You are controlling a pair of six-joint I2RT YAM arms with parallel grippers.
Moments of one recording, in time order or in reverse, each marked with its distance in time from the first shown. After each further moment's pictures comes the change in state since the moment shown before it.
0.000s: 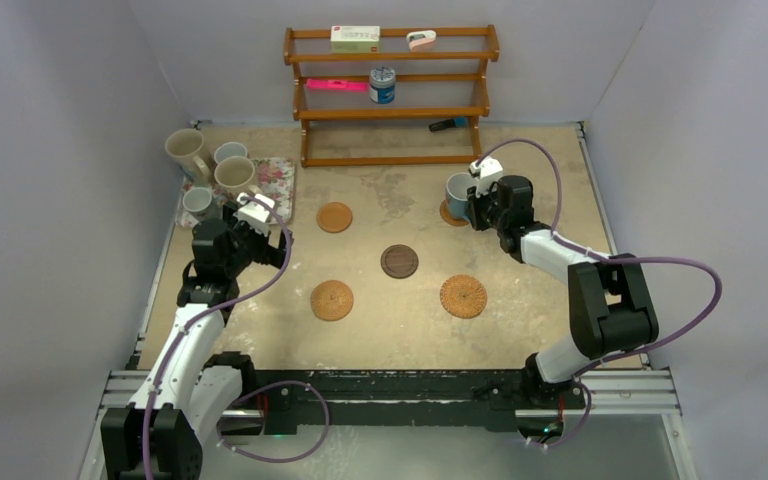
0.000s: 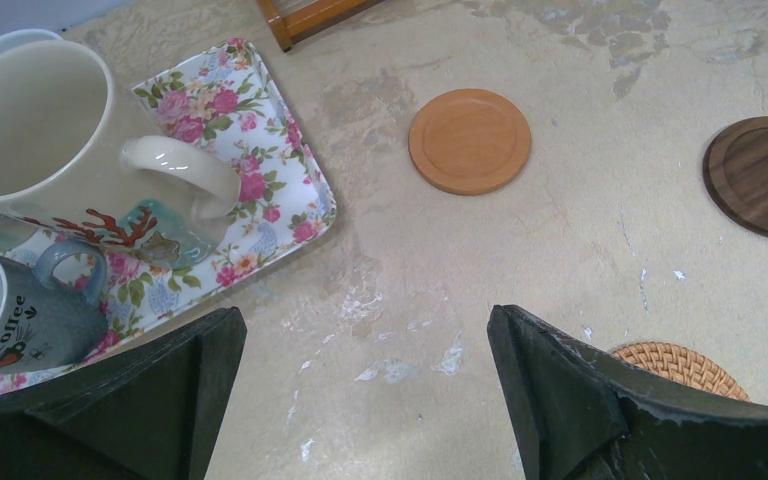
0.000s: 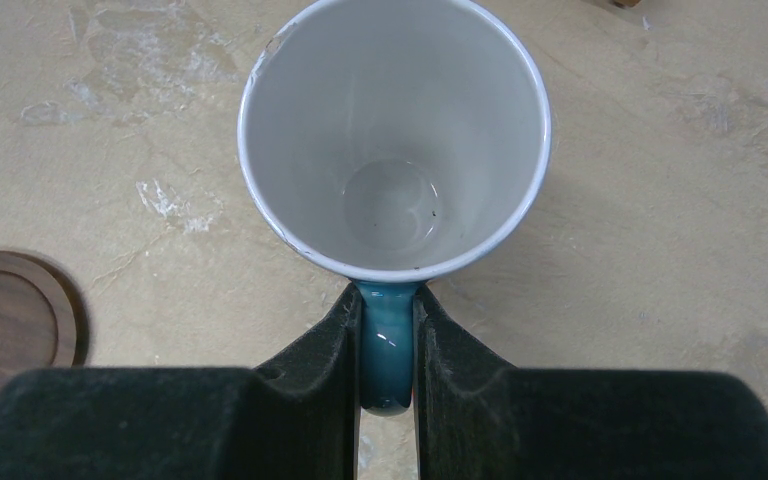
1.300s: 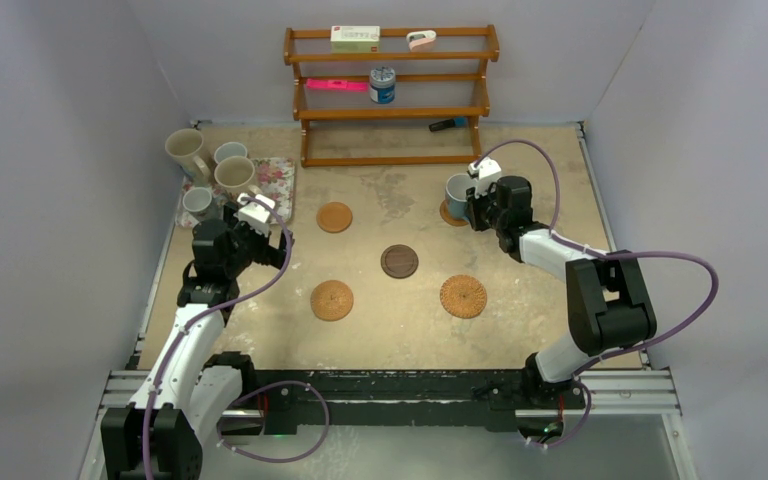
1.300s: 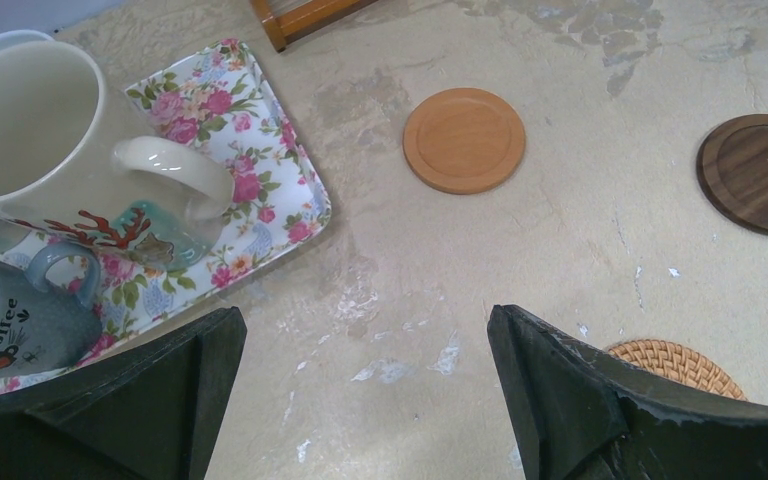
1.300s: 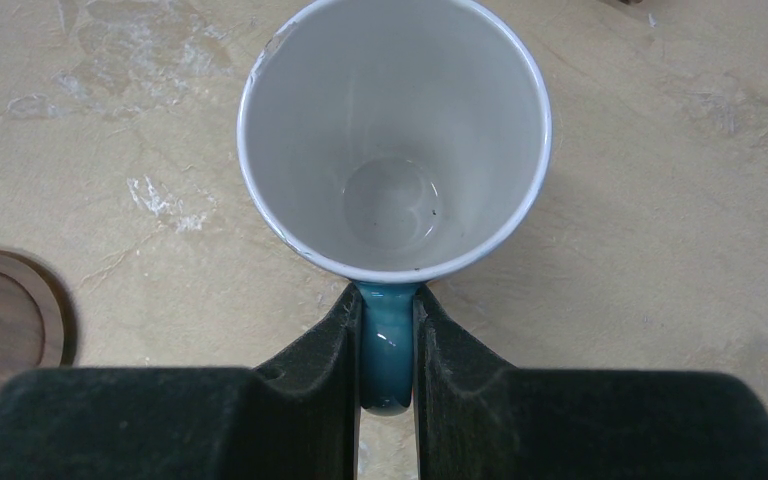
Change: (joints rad) left arm 0.000 0.000 -0.002 0.000 0.010 0.000; right arm 0.000 0.021 0.000 0.012 0.000 -0.011
